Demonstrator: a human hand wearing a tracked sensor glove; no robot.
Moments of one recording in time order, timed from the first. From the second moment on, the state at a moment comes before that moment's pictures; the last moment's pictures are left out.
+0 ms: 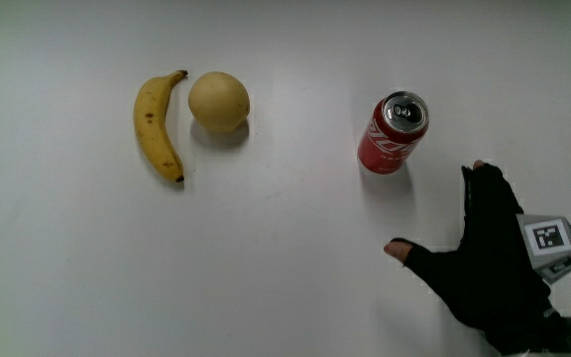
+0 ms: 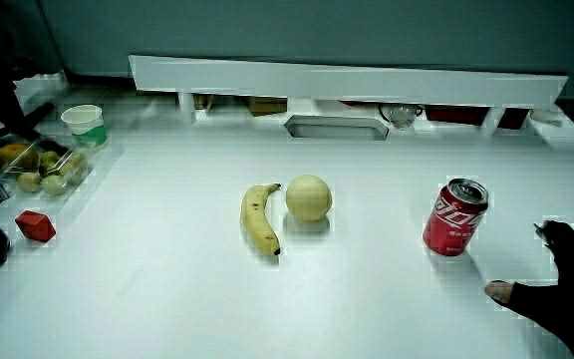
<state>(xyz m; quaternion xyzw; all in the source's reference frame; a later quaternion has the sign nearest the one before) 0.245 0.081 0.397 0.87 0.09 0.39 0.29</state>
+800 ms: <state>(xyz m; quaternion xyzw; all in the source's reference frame) 0.256 -0.003 0.441 0.84 0.15 0.43 0.31</state>
